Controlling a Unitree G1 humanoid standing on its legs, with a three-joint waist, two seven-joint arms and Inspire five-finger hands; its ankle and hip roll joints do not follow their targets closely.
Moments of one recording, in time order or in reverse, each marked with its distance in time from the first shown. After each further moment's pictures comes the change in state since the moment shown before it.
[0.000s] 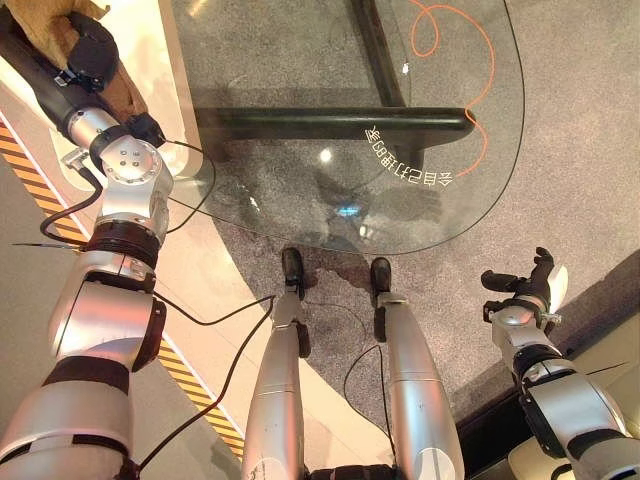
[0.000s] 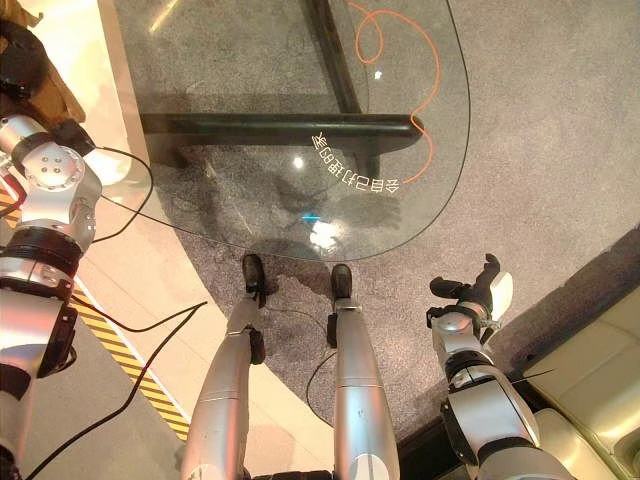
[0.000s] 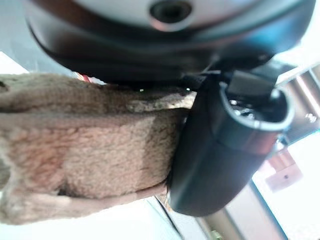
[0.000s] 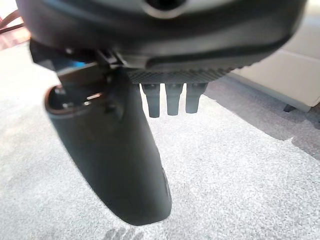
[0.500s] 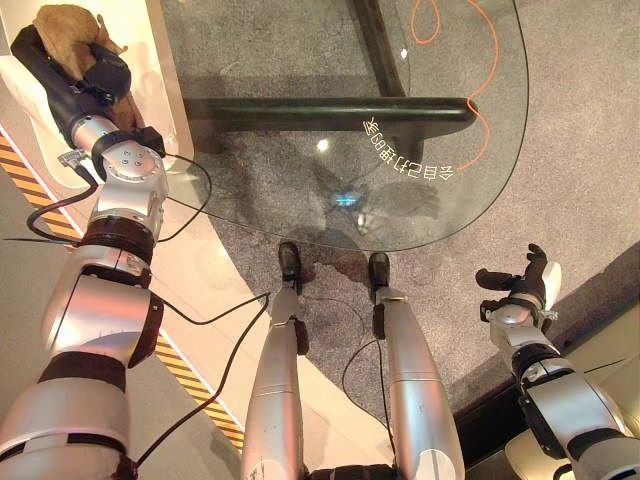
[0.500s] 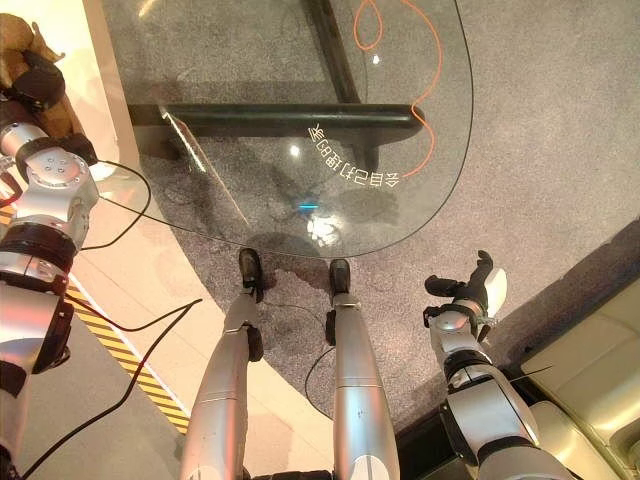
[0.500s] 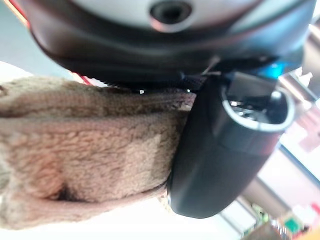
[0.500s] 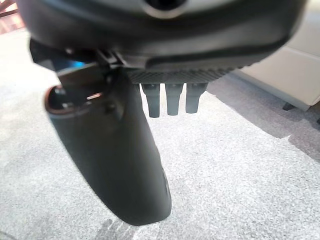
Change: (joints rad) left arm -0.026 0.026 -0.064 0.039 0.072 0.168 -0.039; right arm -0.002 0.001 0.026 -0.011 -0.001 -0.002 0.019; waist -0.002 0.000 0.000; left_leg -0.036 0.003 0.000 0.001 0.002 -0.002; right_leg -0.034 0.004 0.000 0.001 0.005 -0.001
